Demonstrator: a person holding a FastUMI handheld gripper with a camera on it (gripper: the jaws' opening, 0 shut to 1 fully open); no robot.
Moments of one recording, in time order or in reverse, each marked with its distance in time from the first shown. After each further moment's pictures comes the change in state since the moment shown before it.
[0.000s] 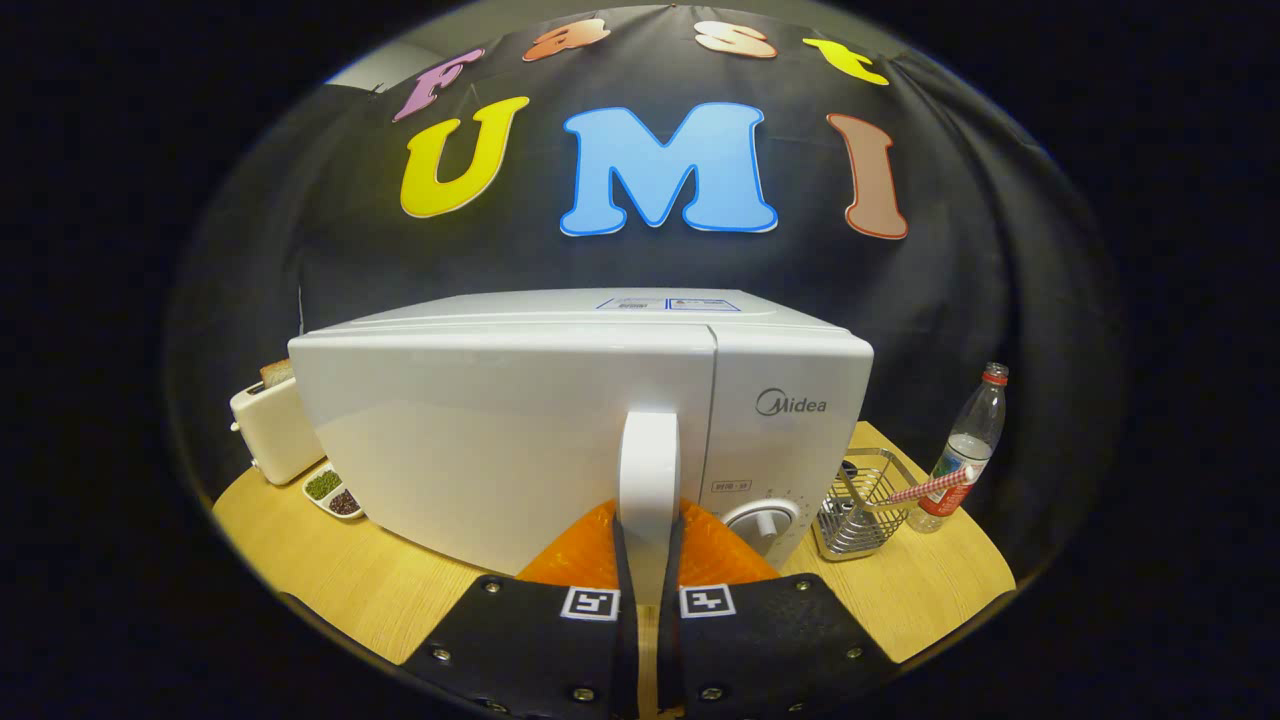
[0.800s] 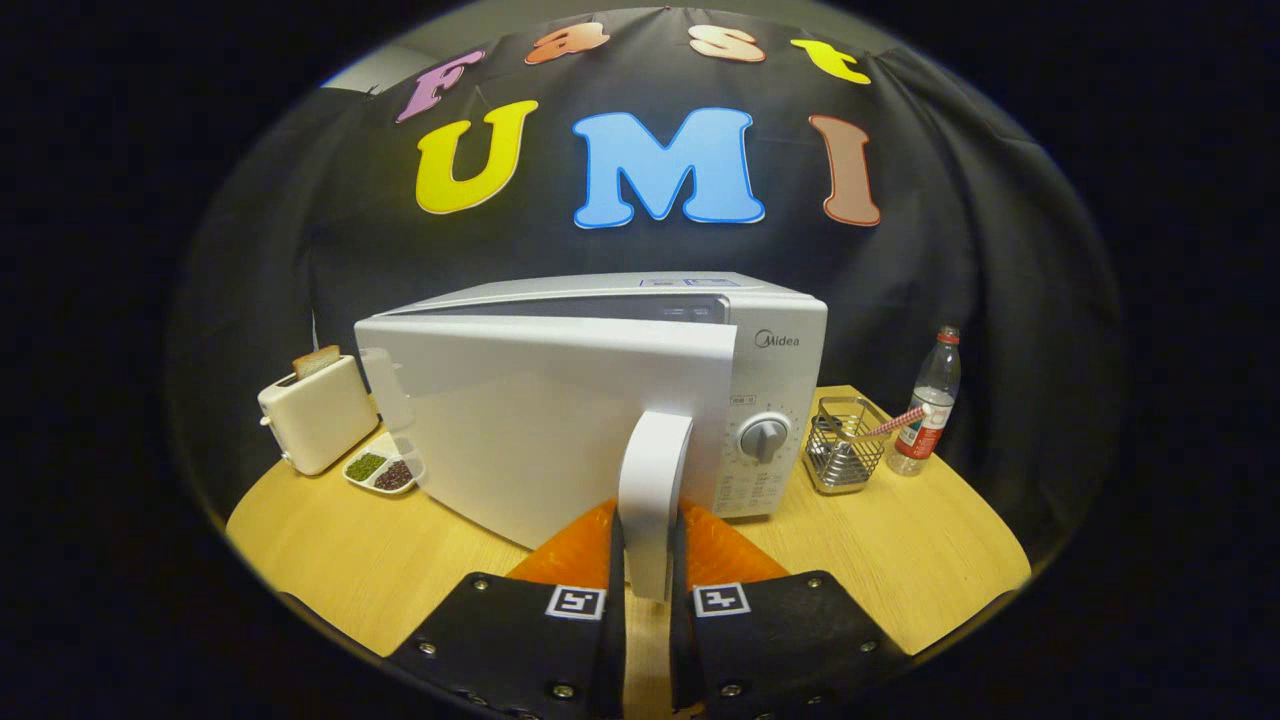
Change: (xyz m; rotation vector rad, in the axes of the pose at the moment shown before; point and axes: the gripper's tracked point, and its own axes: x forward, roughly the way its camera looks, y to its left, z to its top) arm -0.094 0.043 -0.033 0.048 0.052 -0.009
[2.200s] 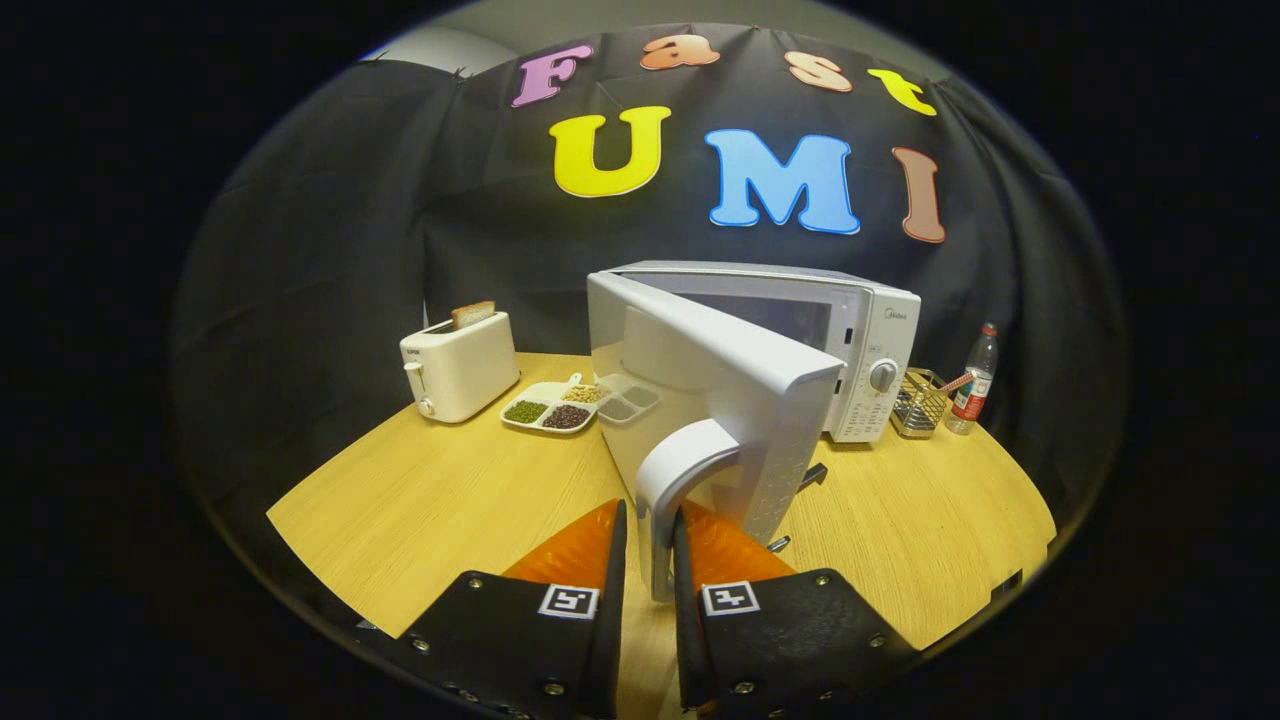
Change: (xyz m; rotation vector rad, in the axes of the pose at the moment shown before) arm -0.130 0.174 -0.057 -0.102 0.019 0.148
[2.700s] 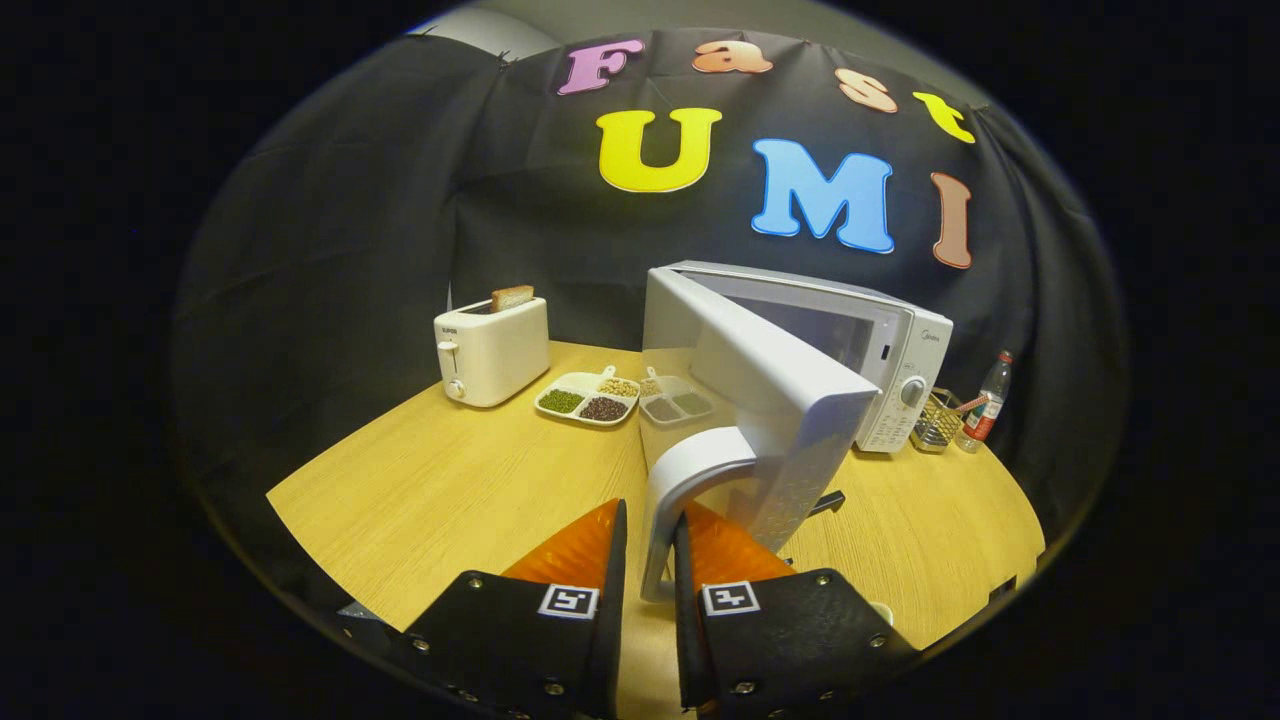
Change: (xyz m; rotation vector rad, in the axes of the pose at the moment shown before) arm -0.005 0.050 -0.004 -0.075 0.015 0.002
